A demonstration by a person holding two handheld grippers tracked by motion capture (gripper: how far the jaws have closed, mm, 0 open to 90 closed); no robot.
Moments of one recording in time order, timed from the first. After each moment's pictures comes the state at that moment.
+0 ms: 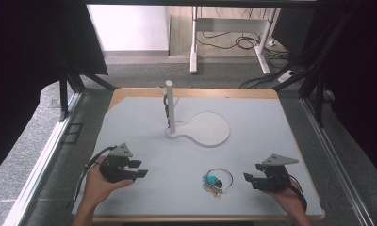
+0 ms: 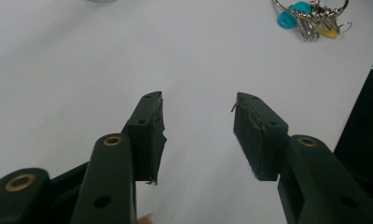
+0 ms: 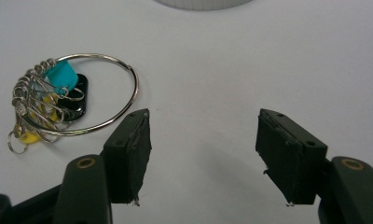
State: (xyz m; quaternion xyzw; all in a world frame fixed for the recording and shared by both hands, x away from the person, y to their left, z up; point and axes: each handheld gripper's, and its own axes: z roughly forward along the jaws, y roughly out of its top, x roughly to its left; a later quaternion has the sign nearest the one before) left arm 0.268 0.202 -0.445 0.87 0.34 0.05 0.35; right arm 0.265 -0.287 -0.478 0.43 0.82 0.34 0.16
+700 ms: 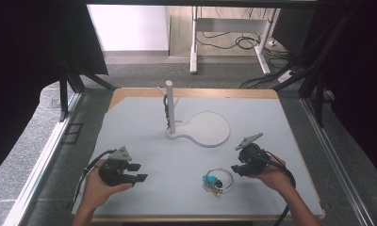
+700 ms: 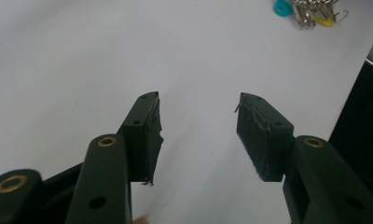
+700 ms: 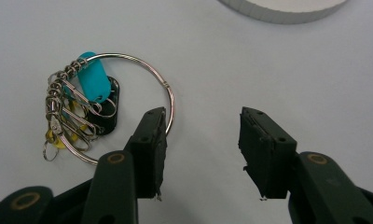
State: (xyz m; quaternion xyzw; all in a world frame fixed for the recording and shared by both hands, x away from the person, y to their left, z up) left arm 0.264 0.205 -0.455 0.87 0.35 0.03 0.34; right arm 0.311 -0.226 -0.441 0.34 0.91 0.21 0.10
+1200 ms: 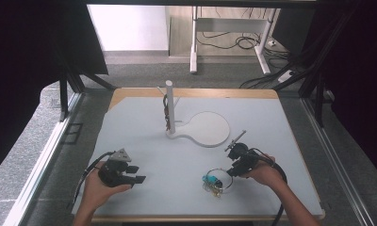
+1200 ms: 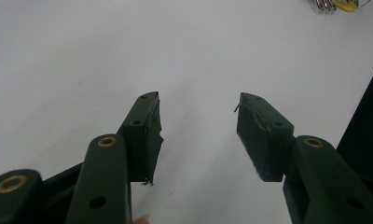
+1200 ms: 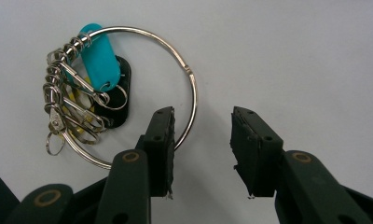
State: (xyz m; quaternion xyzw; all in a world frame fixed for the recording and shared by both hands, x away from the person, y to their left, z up) left arm 0.264 0.208 -0.465 0.87 0.36 0.03 0.33; right arm 0.327 -0.202 -0.458 0.34 0.93 0.13 0.03
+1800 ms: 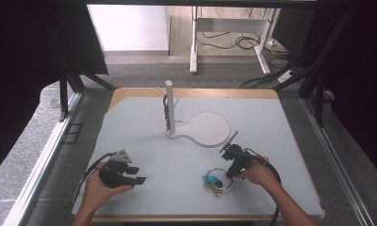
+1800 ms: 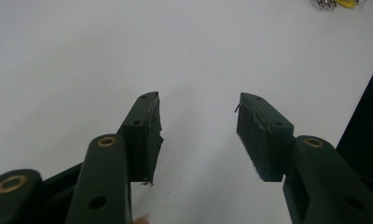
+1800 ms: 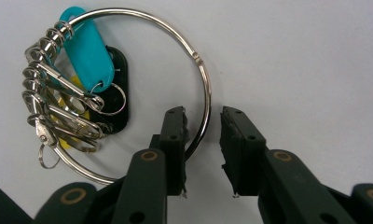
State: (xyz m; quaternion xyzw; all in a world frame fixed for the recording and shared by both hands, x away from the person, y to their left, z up) left arm 0.264 0.206 -0.468 0.88 0.35 0.02 0.32; right arm 0.335 -0.188 -0.475 0.37 0.93 0.08 -0.01
